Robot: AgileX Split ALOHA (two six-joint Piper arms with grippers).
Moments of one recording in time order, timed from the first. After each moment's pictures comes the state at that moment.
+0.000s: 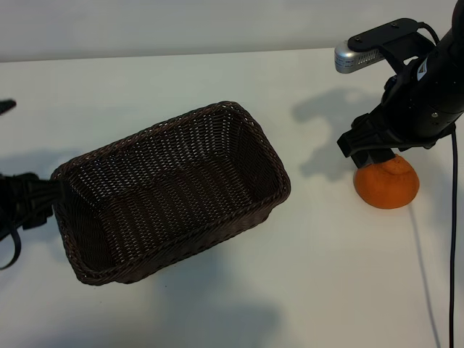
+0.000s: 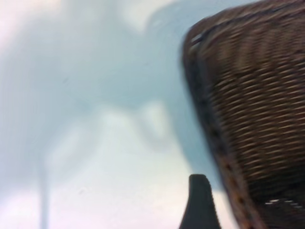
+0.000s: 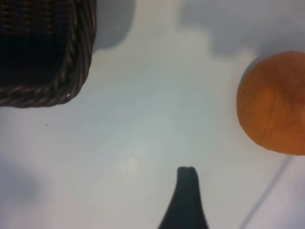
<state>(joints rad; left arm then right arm) -0.38 1.04 -0.69 0.23 0.81 -0.72 0.29 1.55 -1.19 0.10 1.00 -0.04</state>
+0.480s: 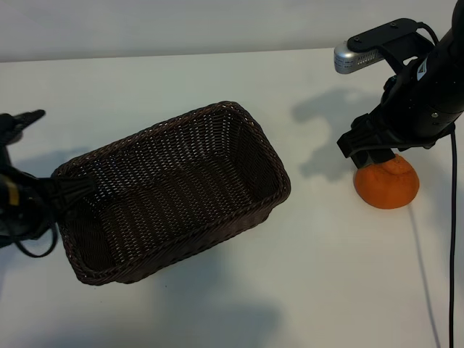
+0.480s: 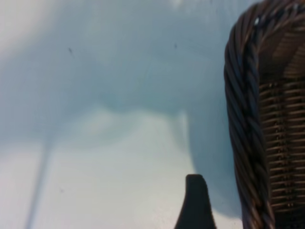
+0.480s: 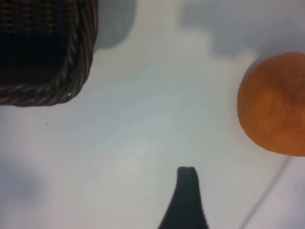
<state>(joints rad) -0.38 1.24 -0.64 0.26 0.64 -0.91 0.29 1.55 -1.19 0.10 1.00 -0.05</state>
